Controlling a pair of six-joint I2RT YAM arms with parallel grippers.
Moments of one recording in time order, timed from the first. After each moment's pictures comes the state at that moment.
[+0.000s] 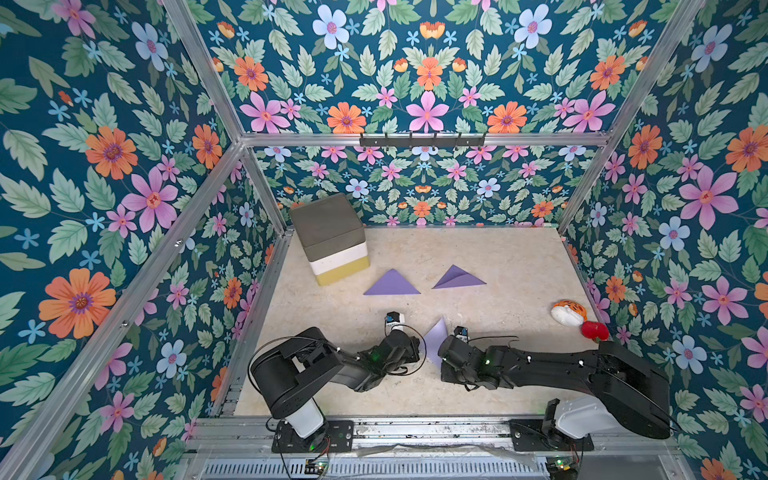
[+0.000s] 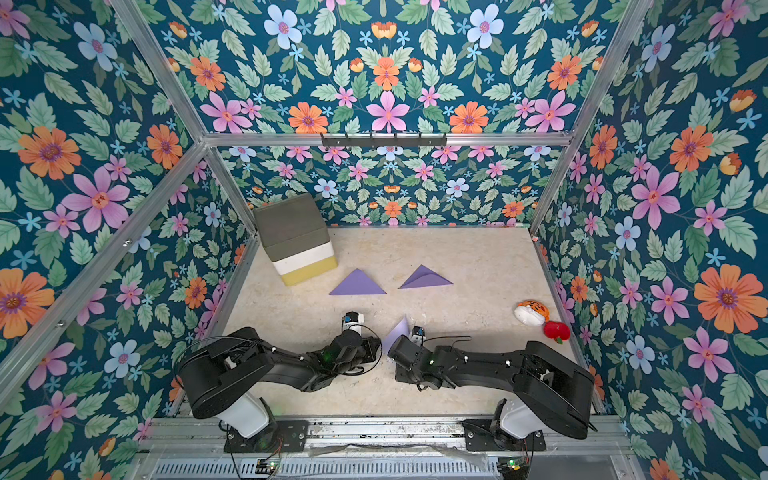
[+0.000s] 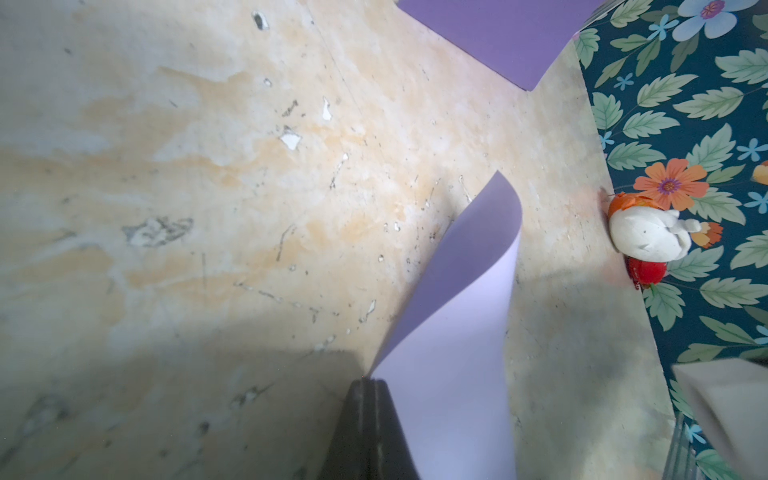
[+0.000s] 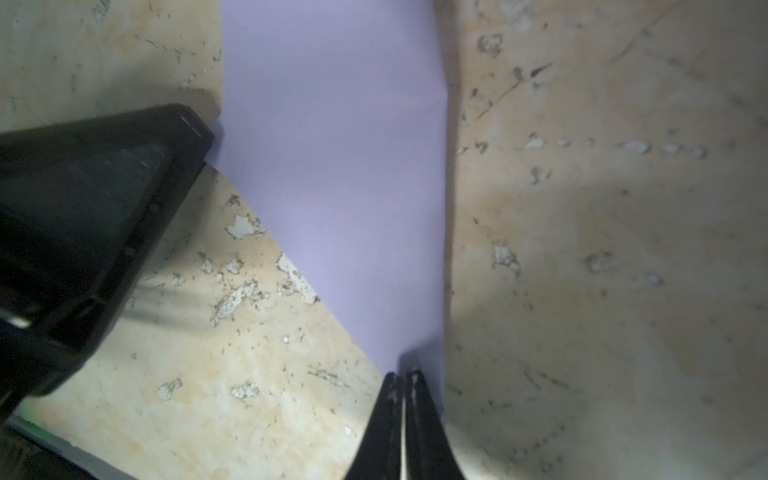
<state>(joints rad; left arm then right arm) -0.94 1.66 0.37 0.60 -0.14 -0.94 1.11 1.45 0.62 -0.29 0.08 1.13</state>
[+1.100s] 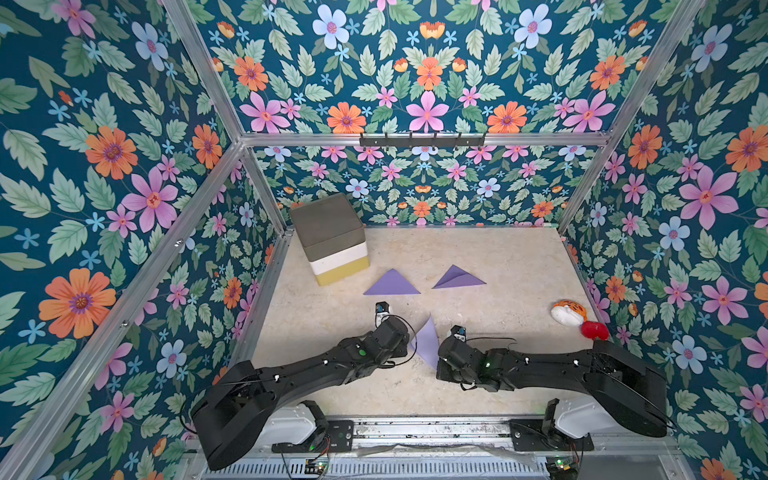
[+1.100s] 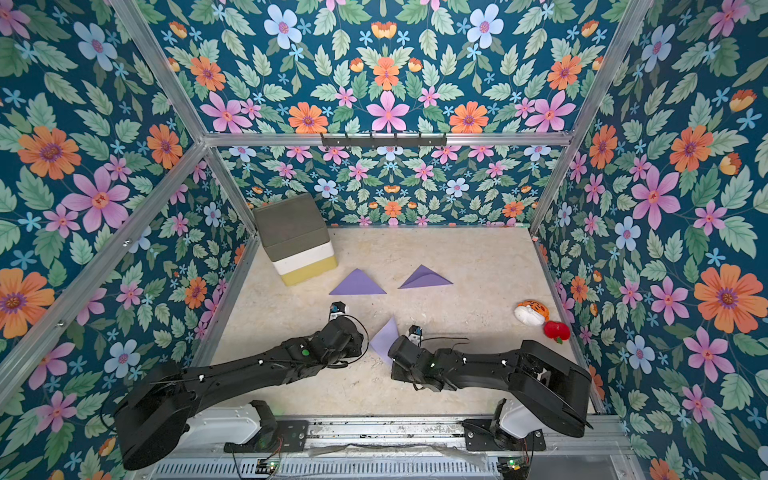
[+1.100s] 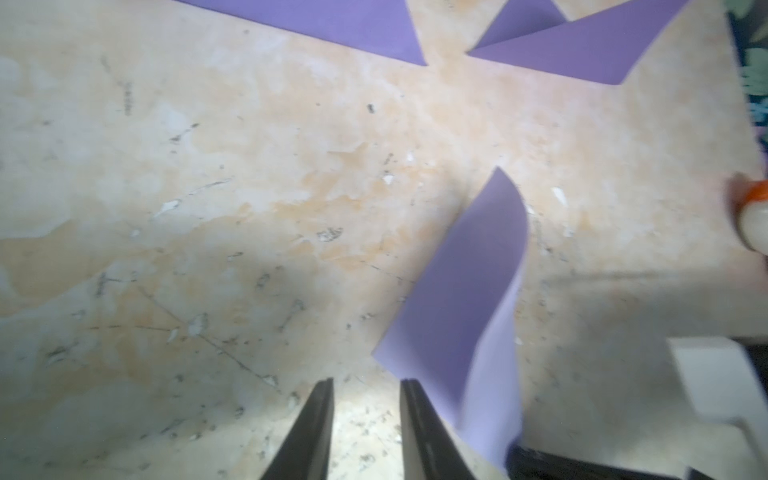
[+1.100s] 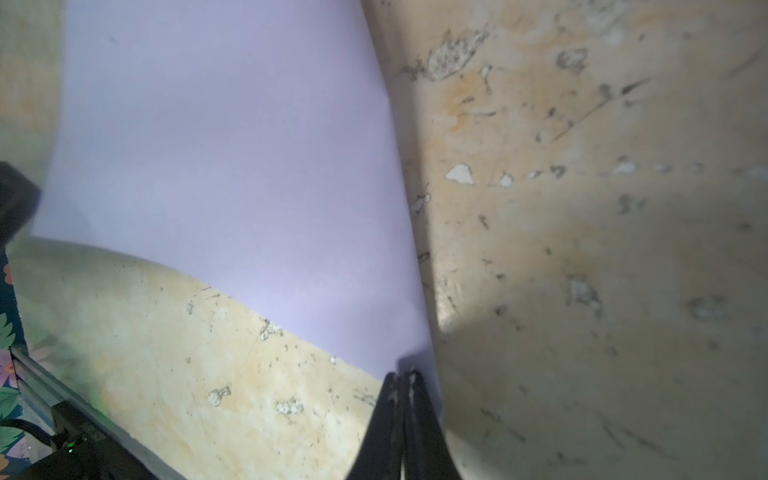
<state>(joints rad) -0.93 1.23 0.56 -0.15 -0.22 -0.85 1.11 1.48 0.58 -0.15 0.06 1.15</state>
